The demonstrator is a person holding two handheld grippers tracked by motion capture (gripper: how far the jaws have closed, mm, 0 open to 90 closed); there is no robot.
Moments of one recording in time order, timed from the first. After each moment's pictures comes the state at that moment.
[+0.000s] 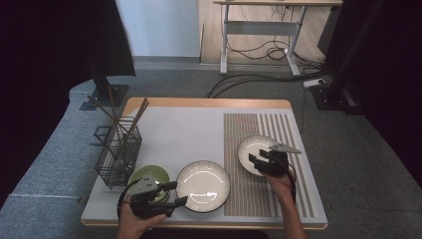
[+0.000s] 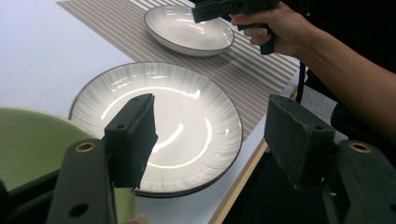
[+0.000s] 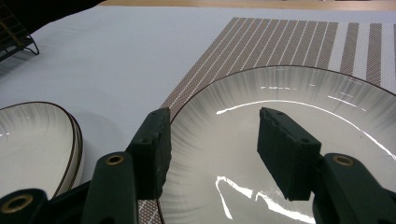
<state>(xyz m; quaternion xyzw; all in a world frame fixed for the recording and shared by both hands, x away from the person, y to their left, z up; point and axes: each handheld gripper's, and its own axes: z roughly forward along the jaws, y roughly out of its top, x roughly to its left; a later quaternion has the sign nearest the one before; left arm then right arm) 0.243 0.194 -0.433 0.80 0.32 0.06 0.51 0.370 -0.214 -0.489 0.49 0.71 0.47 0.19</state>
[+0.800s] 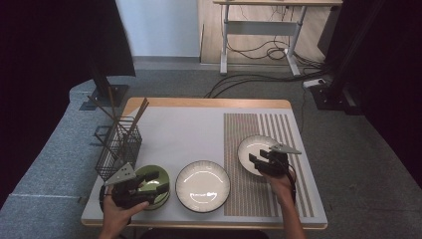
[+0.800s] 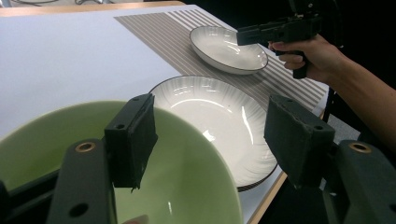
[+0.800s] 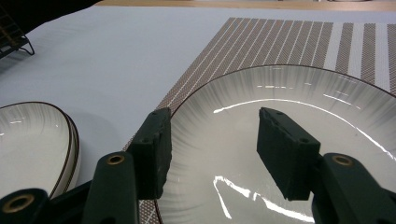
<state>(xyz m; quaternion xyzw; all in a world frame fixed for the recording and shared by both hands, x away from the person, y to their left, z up) 0.260 0.239 -0.426 0.76 0.36 0.09 0.52 0.369 -0.214 -0.490 0.50 0.71 0.47 0.19</state>
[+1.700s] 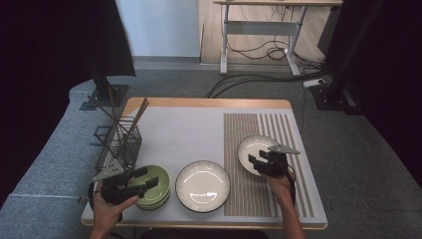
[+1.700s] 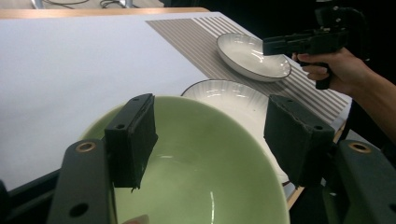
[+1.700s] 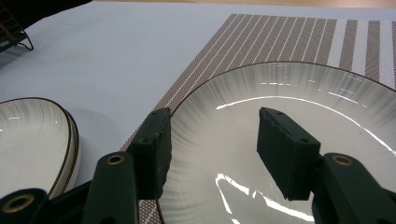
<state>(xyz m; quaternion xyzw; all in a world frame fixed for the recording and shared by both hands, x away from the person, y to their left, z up) 0.266 0.267 -0.424 0.75 0.40 0.11 0.52 0.369 -0.212 -0.491 0.49 0.71 0.46 0.19</state>
